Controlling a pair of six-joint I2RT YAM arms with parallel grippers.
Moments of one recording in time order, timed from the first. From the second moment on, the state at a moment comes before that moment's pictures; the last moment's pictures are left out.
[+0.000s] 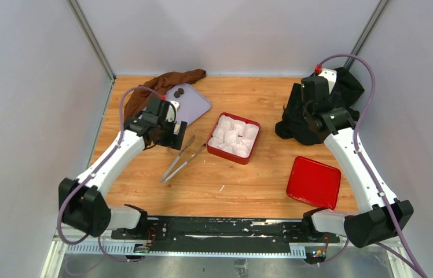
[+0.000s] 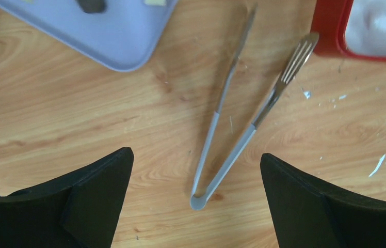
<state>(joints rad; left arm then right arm) -0.34 1.27 1.09 -0.74 -0.09 -0.06 0.29 1.23 1.35 -0.73 0.51 0.35</state>
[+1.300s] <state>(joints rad) -0.42 1.65 0.97 -0.61 0.00 -0.09 0.29 1.22 1.35 -0.73 0.38 0.30</state>
